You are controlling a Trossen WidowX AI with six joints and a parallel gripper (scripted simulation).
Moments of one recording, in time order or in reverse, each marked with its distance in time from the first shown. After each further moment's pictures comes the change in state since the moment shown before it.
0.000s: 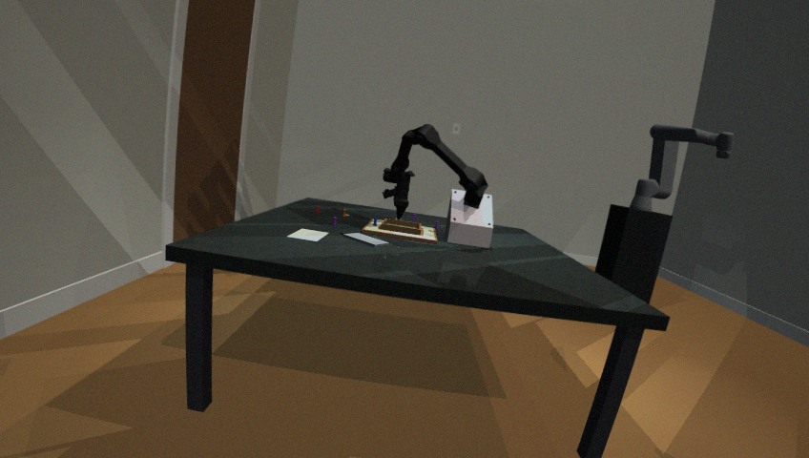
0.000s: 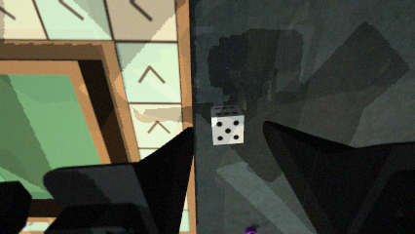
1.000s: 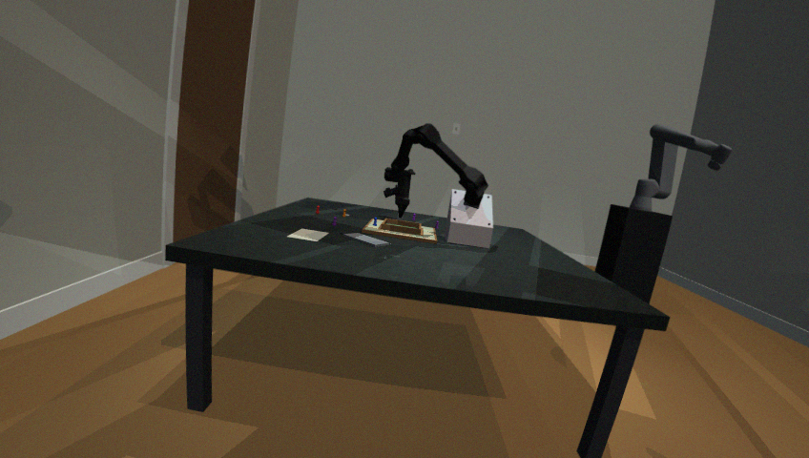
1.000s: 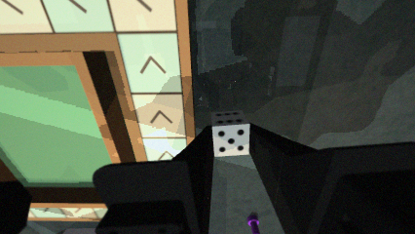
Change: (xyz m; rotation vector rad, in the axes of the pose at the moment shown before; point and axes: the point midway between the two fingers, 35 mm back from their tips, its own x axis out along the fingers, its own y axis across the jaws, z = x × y) arm -0.008 0.000 -0.005 0.020 0.023 0.018
